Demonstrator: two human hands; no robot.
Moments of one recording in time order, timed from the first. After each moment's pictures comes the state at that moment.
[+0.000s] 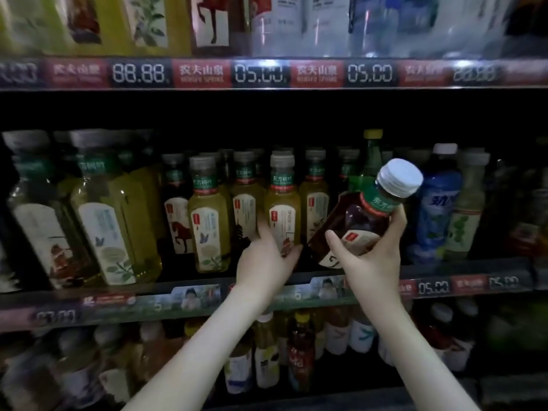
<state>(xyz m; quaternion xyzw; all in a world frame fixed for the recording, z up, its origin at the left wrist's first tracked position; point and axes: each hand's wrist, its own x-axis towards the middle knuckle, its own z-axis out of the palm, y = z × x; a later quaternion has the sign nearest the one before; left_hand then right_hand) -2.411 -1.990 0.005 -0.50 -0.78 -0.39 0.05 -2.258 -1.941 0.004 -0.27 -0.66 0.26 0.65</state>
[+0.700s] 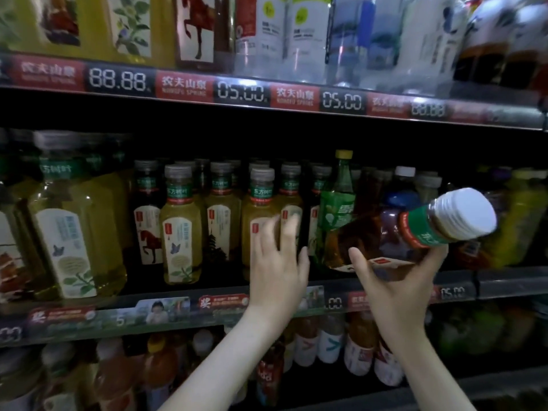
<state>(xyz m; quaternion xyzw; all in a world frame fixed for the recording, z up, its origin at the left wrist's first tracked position) -2.355 -1.968 -0.007 -0.57 -0.58 -0.50 0.32 -2.199 -1.954 0.014 -0.22 -0.63 0.14 0.73</state>
